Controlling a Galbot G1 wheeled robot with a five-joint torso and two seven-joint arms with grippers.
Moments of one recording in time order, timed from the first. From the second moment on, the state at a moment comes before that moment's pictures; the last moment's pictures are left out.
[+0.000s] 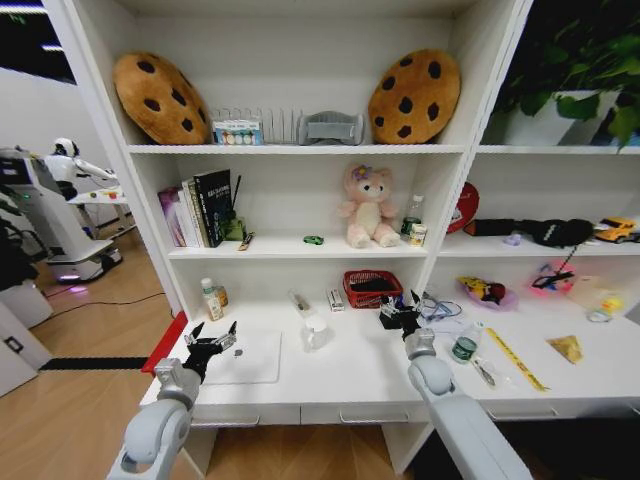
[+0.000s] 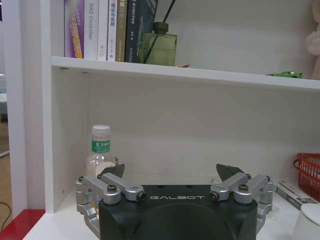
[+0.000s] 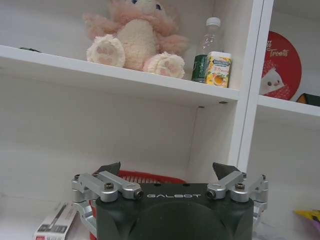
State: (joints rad) left arm 1.40 -1.25 -0.62 -2.07 -0.43 0.29 -0.04; right arm -1.16 1.12 0.40 1.75 0.25 -0.03 0.27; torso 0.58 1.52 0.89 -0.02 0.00
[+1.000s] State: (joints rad) left arm 1.40 -1.25 -0.62 -2.07 -0.43 0.29 -0.04; right arm -1.82 1.24 0.87 2.26 0.23 -0.21 0.06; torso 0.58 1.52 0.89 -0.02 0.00
